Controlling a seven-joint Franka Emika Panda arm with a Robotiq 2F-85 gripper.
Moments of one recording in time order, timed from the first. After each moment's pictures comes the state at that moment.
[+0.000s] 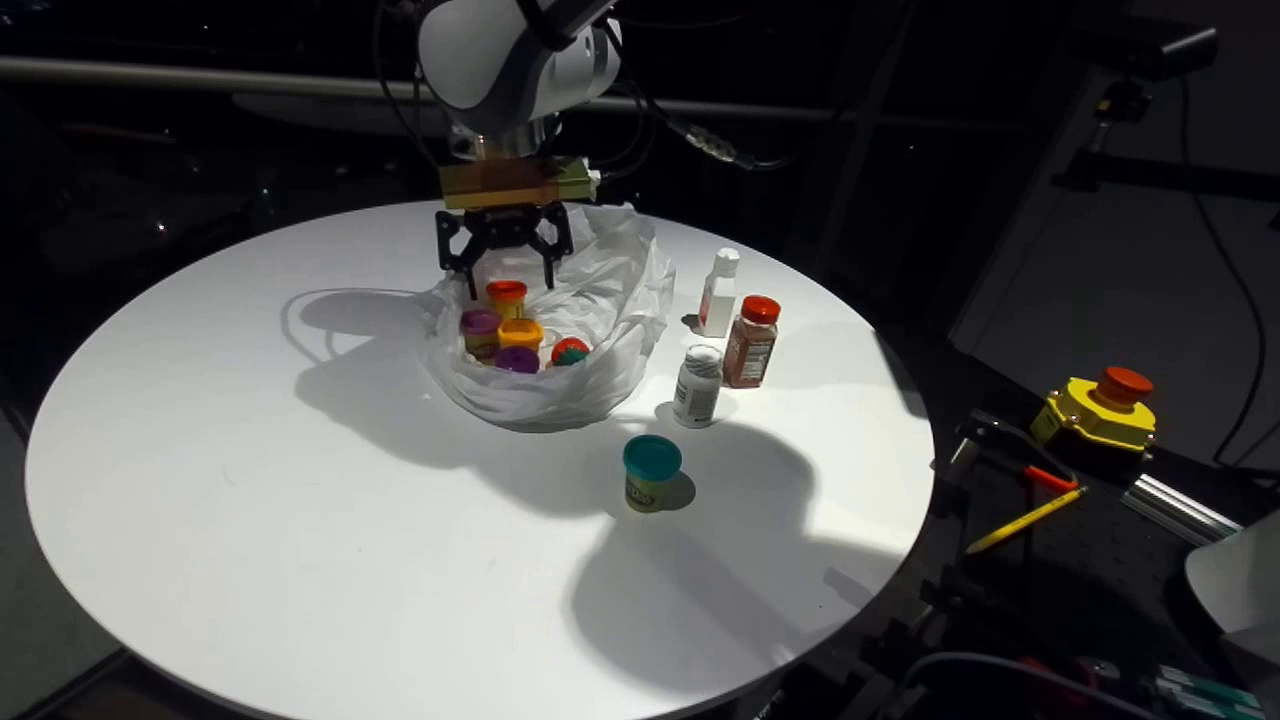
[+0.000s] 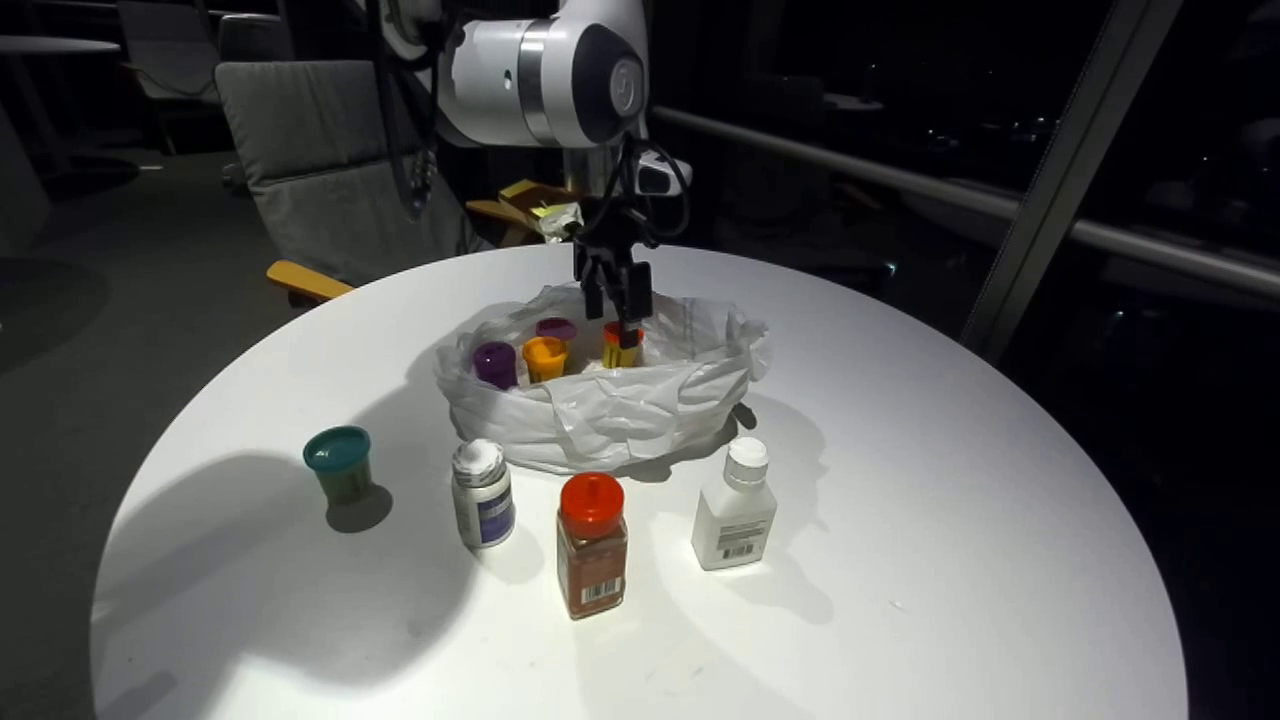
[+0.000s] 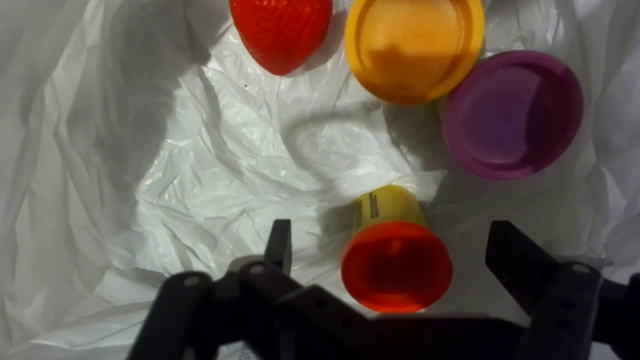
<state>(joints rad) 0.17 0.99 -0.11 -1.25 -0.05 2.21 0.73</state>
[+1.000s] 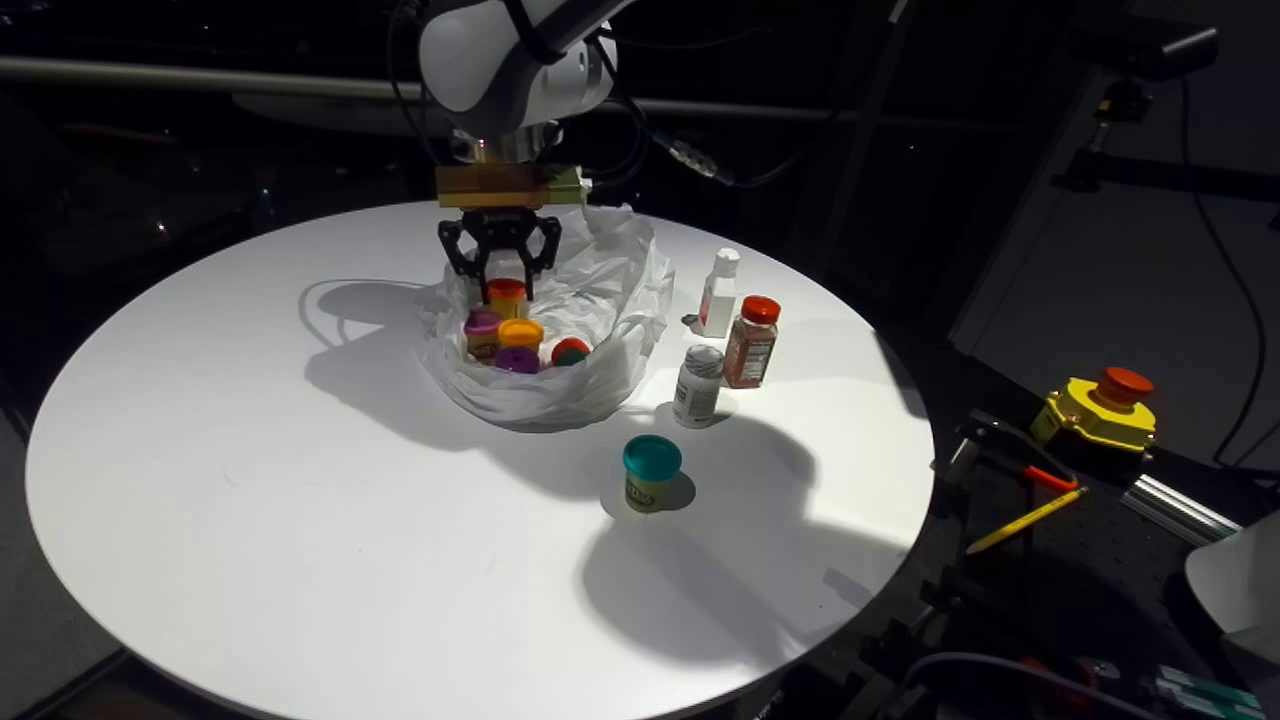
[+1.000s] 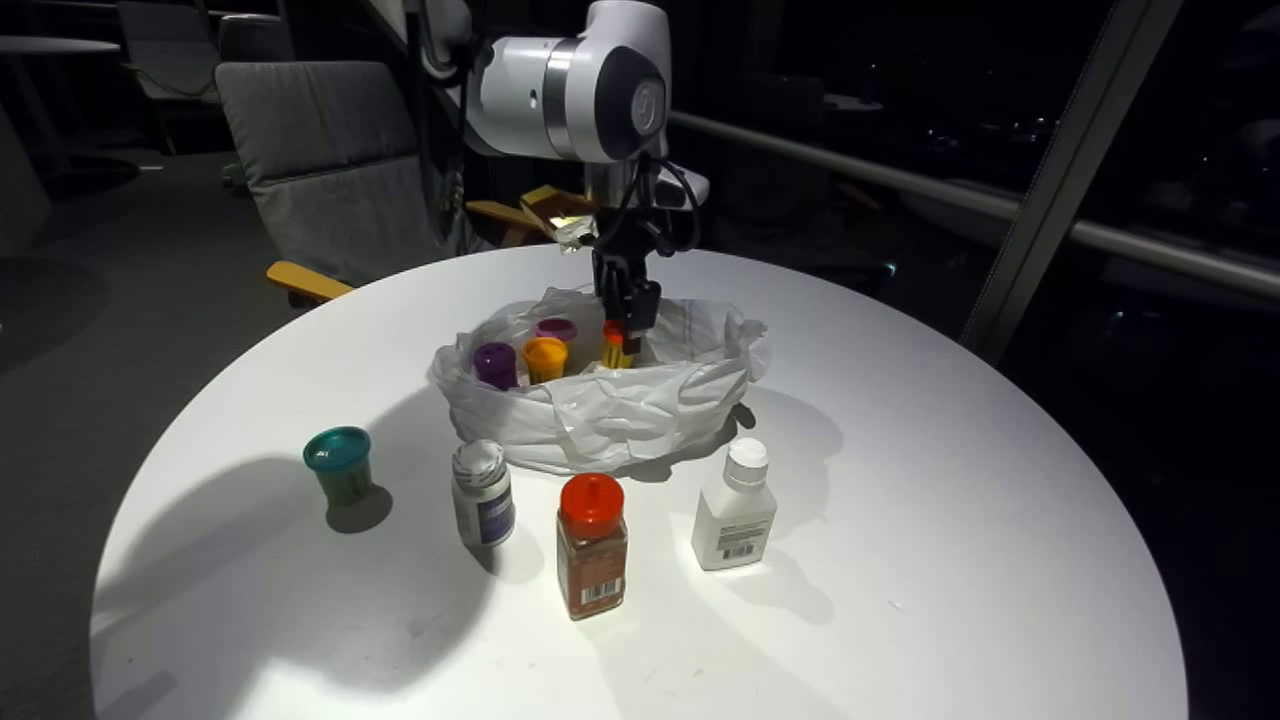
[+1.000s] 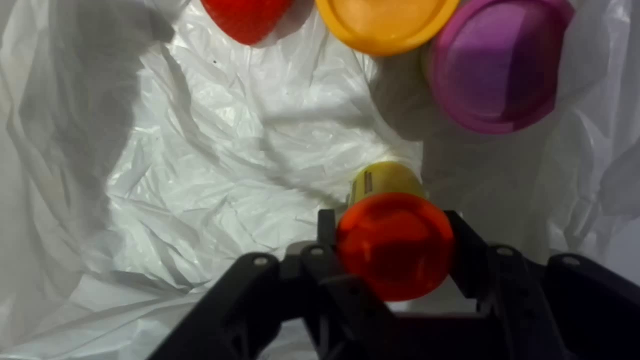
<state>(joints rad) 0.14 1.06 -0.10 -1.14 0.00 2.18 0.74</state>
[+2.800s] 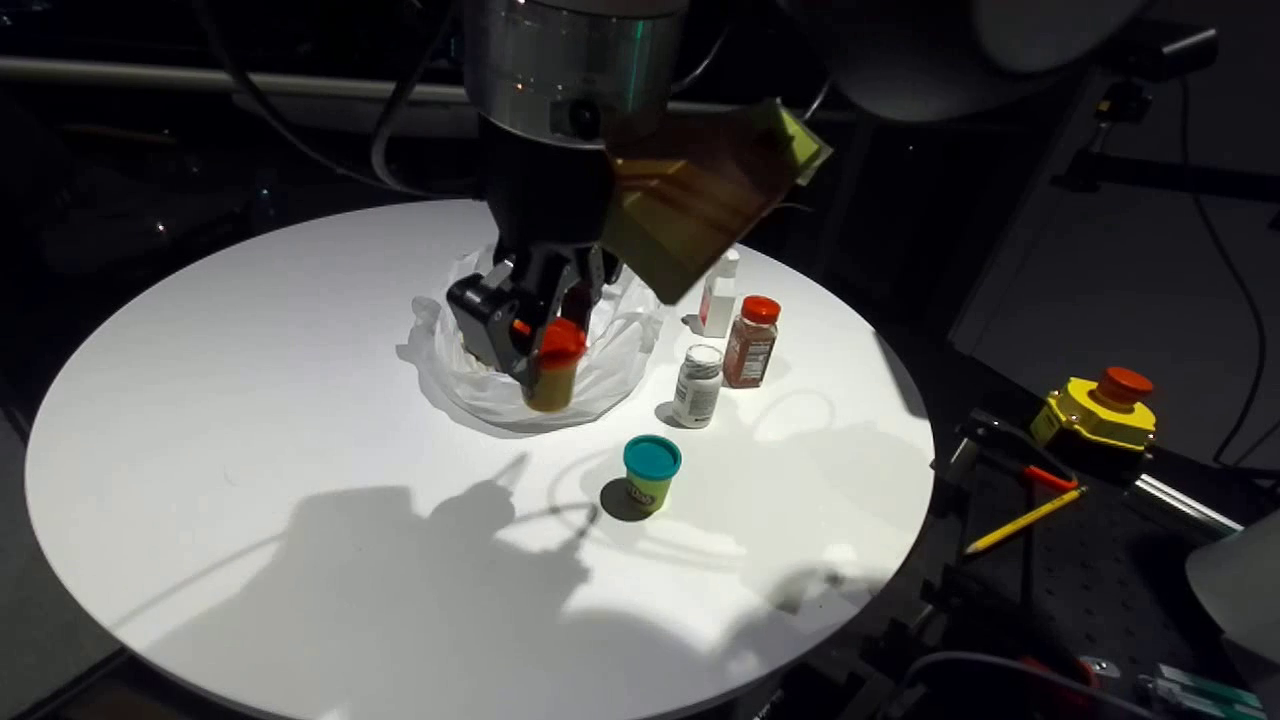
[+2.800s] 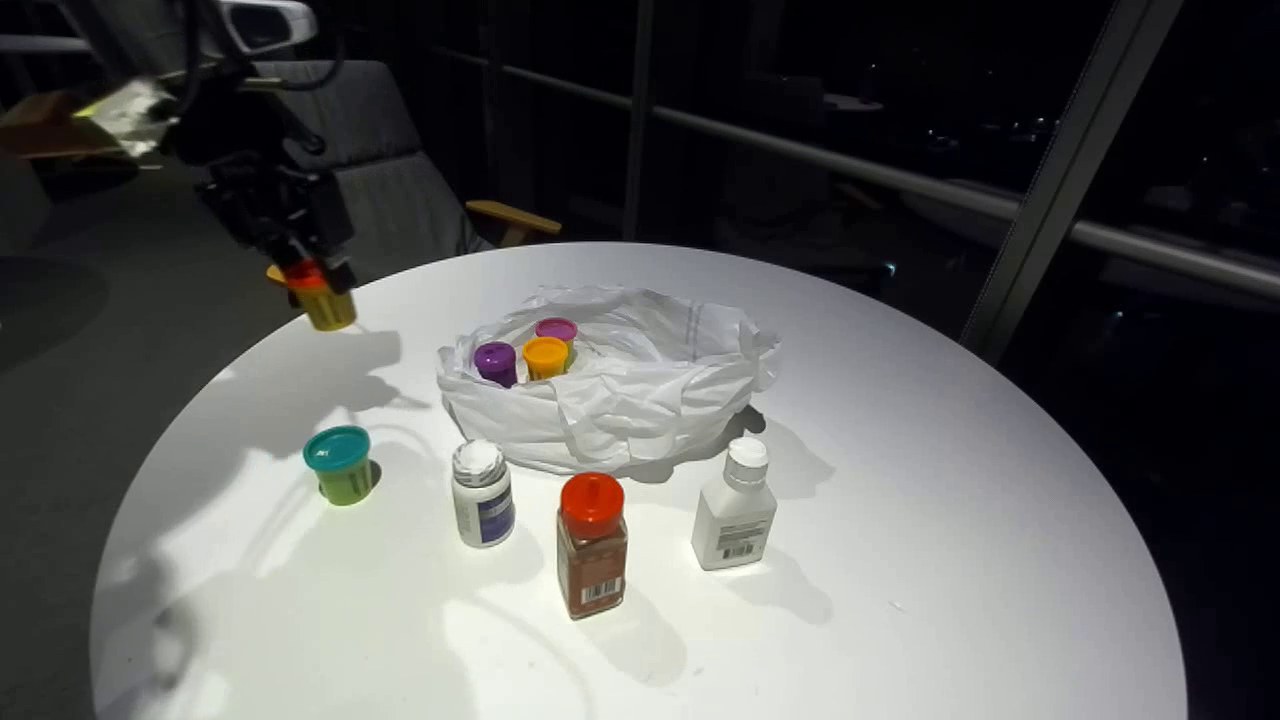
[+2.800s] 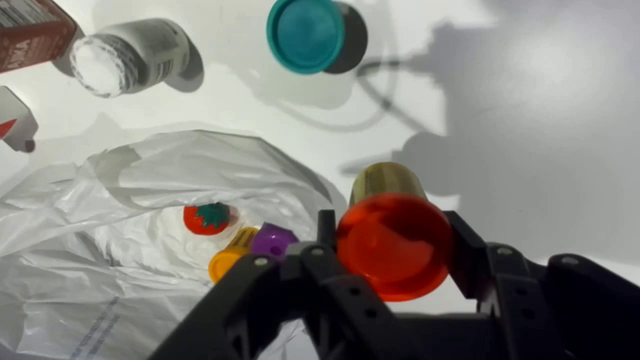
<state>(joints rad) 0.51 0.24 -0.02 -2.27 -0.53 2.57 0.83</state>
